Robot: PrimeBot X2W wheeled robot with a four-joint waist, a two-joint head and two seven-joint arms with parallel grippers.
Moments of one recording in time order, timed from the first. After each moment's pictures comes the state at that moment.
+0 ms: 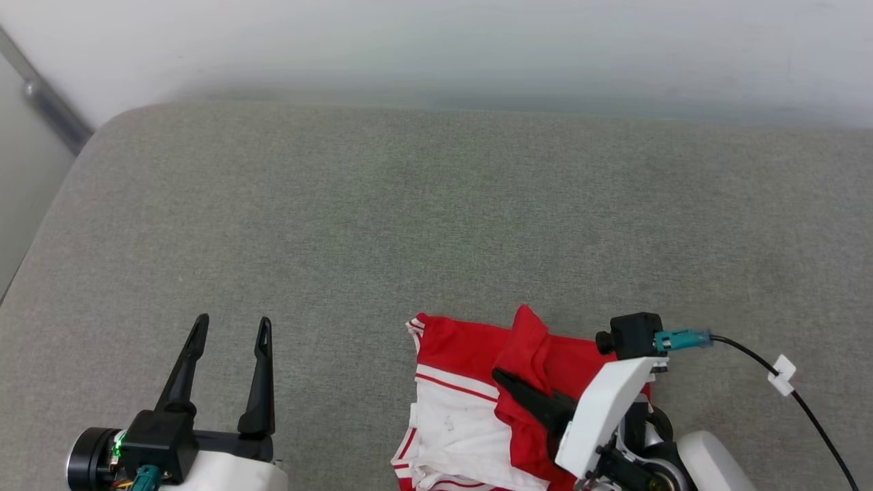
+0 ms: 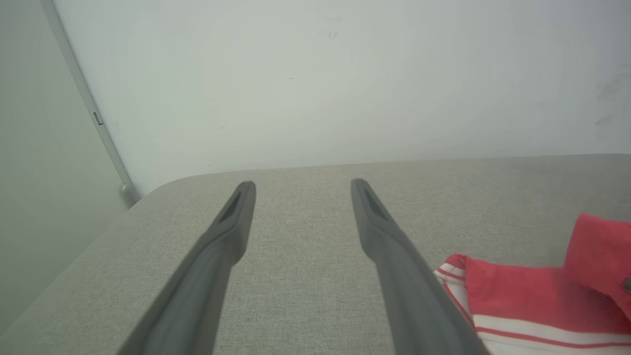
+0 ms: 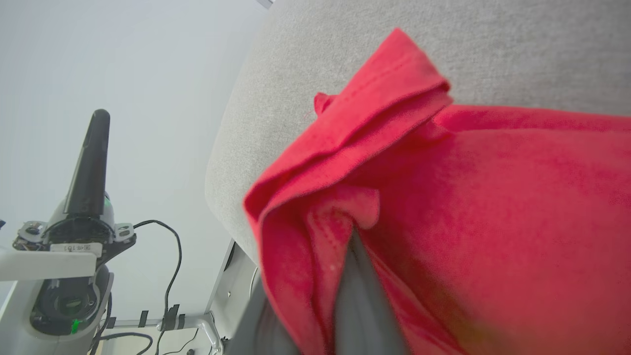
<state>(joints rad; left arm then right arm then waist) 0.08 0.07 0.04 -0.10 -0.05 -0.12 -0.26 -0.17 -0.05 0.34 0.17 0.87 0.13 0.50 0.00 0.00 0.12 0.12</state>
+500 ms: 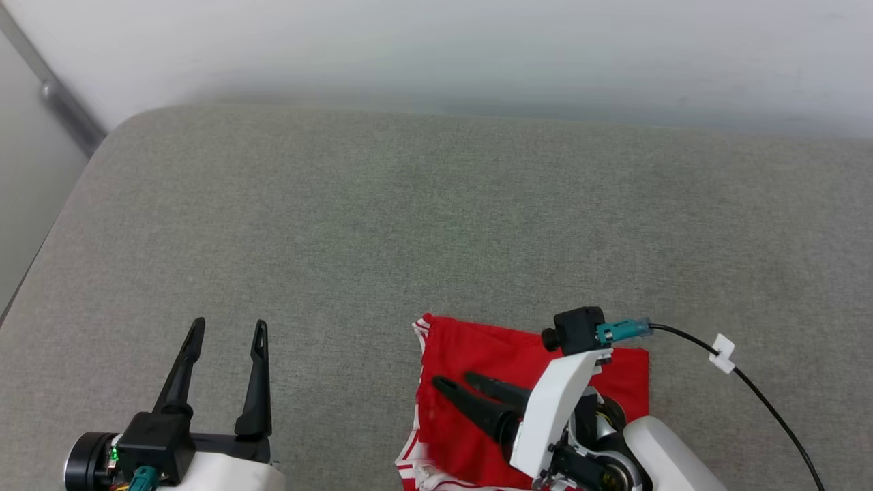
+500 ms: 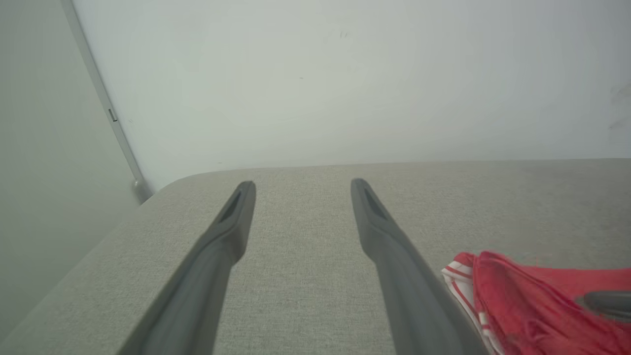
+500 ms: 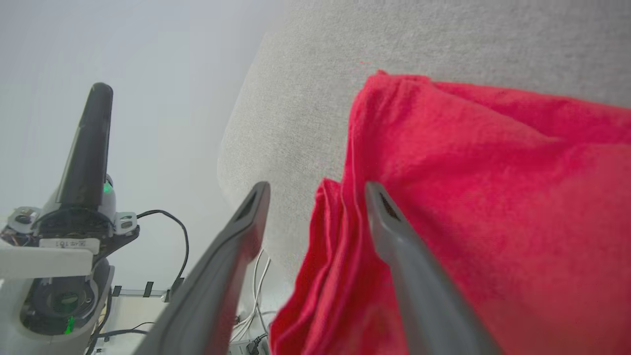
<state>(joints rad) 0.08 0.06 0.05 -0.09 -0.05 -0.12 -0.26 -0.30 -0.05 0.51 0.33 0.94 0.13 0.40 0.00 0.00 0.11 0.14</state>
